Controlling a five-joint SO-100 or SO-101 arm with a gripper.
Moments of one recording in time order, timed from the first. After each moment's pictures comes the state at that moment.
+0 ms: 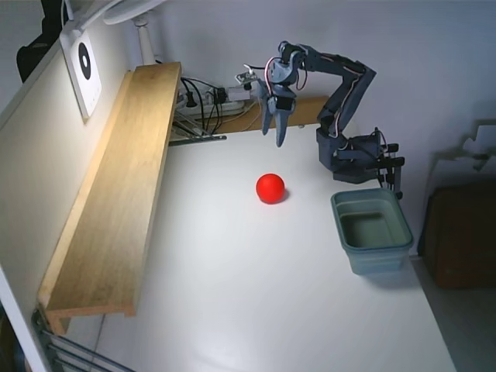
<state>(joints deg) 8.9 127.0 99.4 90.5 -90.1</state>
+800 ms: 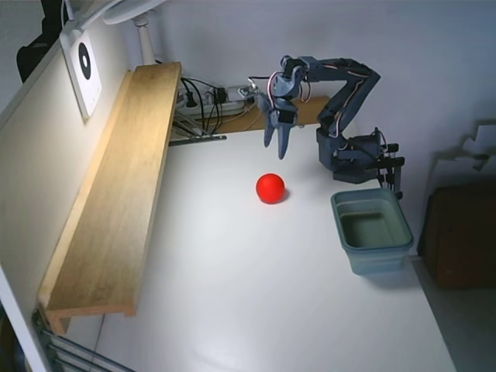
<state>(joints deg) 8.9 132.8 114.3 80.2 -90.1</state>
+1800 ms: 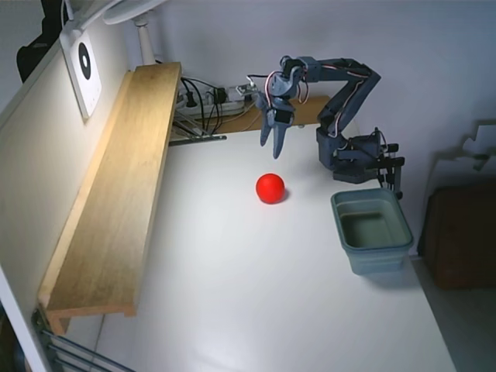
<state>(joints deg) 11.4 132.7 115.2 77.8 -90.1</state>
